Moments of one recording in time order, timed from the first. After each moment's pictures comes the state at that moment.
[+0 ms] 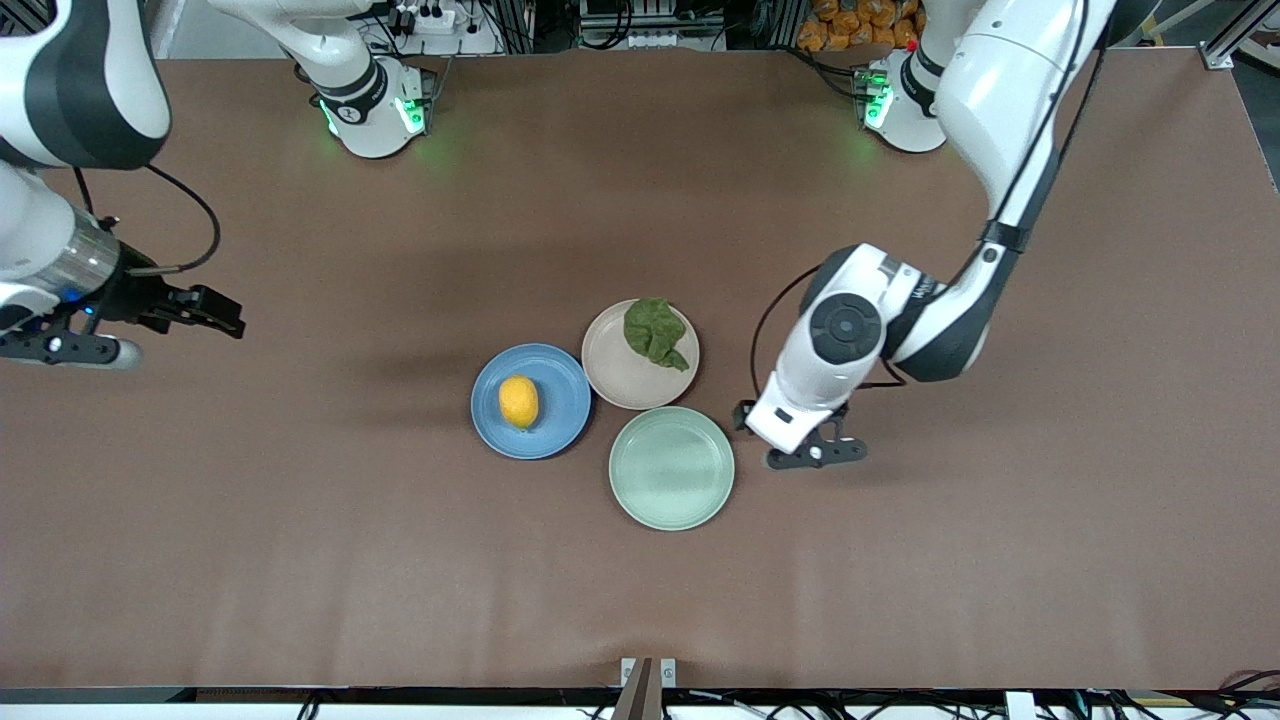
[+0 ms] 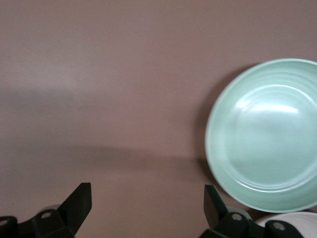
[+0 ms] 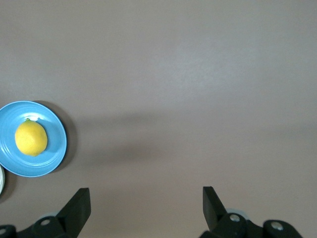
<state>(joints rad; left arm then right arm) -0.23 0.64 -0.29 -1.52 0.23 2.16 -0.67 0.00 0.03 0.00 -1.79 0.01 1.81 0.08</state>
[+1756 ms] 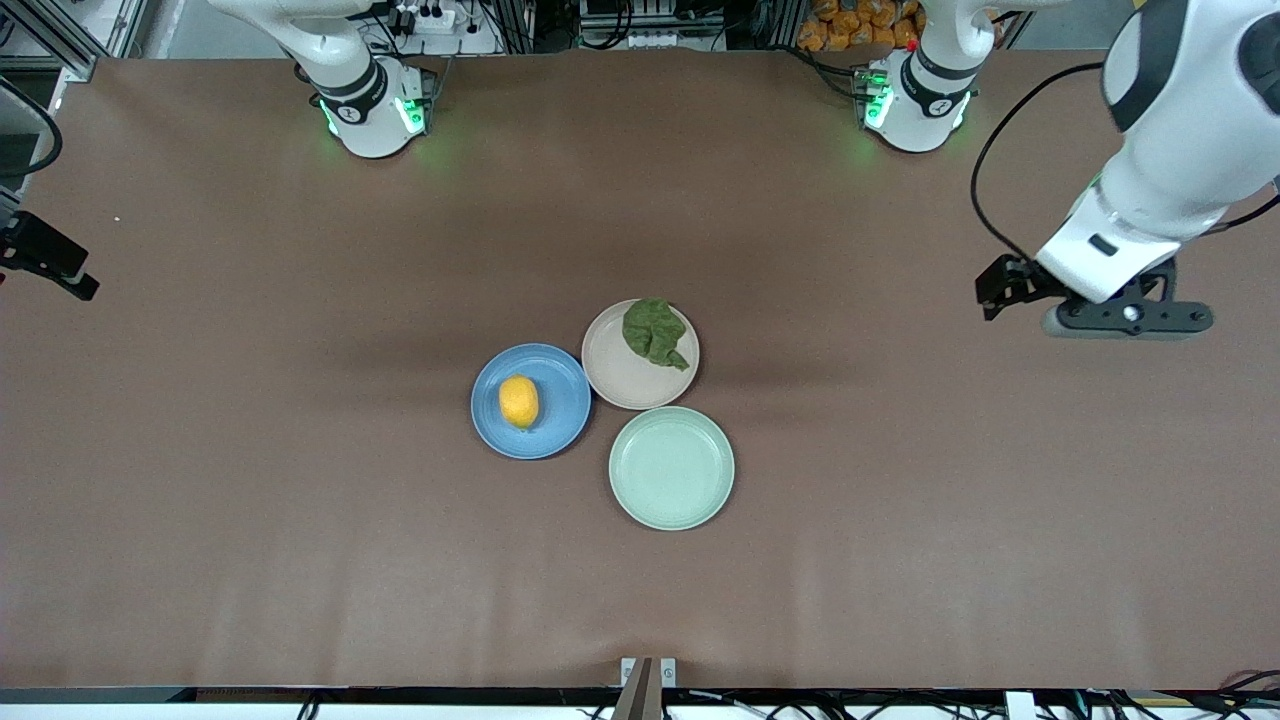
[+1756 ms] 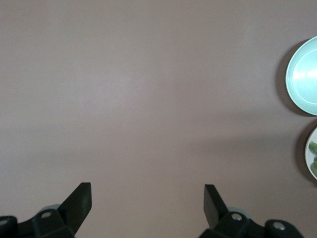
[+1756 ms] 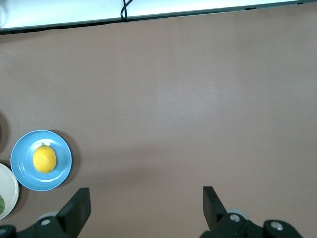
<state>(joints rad) -0.08 0.01 -0.11 -1.71 0.06 1.76 -0.15 0.00 0.01 -0.07 -1.49 -0.01 1.64 0.03</state>
